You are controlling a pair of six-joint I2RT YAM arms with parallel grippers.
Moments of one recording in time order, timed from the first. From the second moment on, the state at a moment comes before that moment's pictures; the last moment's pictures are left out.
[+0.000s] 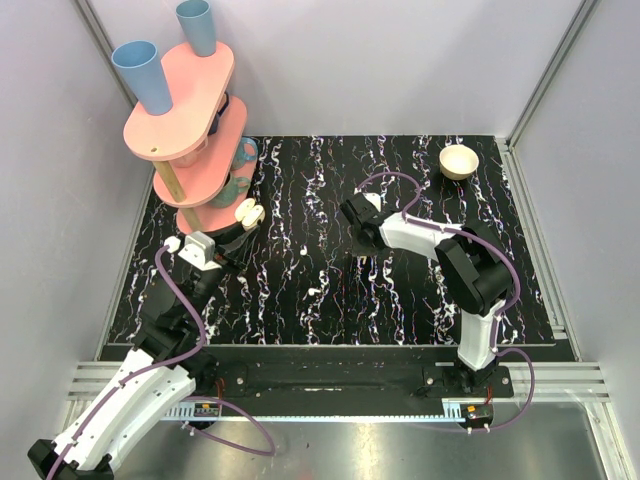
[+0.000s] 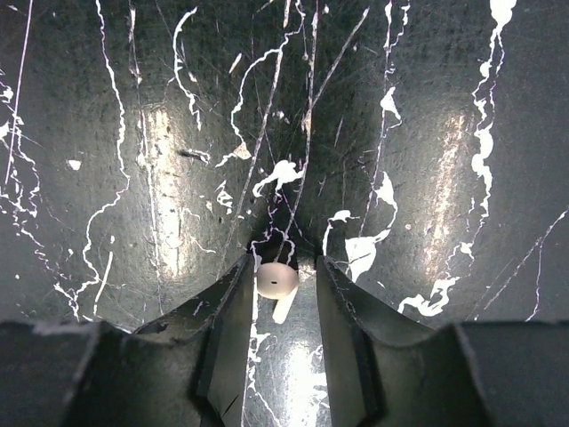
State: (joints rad) left arm -0.55 0.41 0.43 0.31 0.03 0.00; right arm 0.64 1.92 1.24 -0.45 0.27 0.55
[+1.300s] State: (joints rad) left arm -0.55 0.41 0.43 0.31 0.03 0.00; right arm 0.64 1.93 1.26 -0.47 0.24 0.49
